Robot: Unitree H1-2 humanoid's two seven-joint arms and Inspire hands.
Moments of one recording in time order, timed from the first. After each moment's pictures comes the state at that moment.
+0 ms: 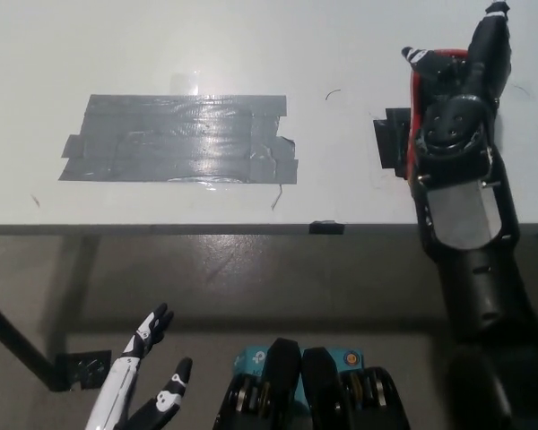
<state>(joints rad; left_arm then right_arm) 0.14 0.16 -0.07 -0.10 0.22 -0.25 -0.06 -1.02 0.00 -0.19 0.66 -0.46 0.42 -0.48</state>
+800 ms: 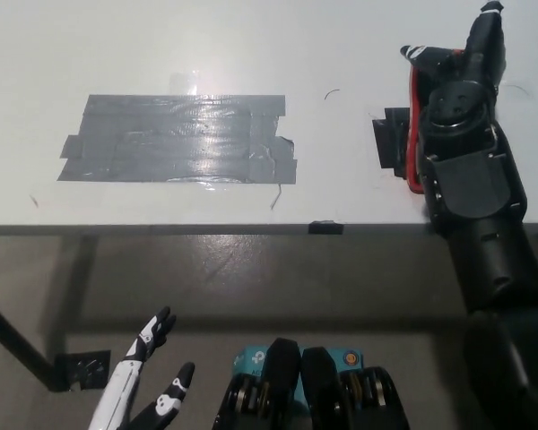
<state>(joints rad) 0.14 0.16 -0.07 -0.07 0.22 -0.28 -0.06 -1.10 -0.03 -0.17 0.82 -0.35 0.37 -0.49</state>
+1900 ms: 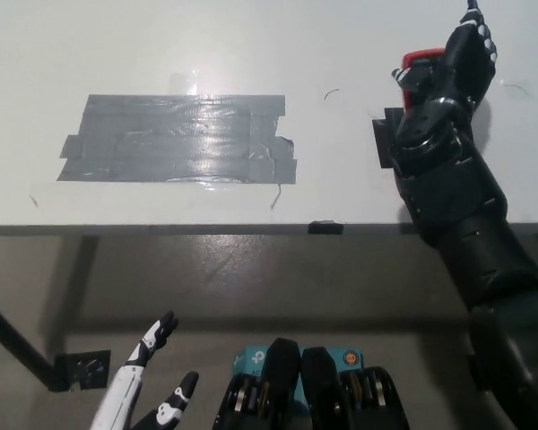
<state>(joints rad) 0.15 0.17 -0.07 -0.07 0.28 -0.33 -0.06 -1.13 -0.05 0.05 1.03 -0.37 0.31 -0.65</state>
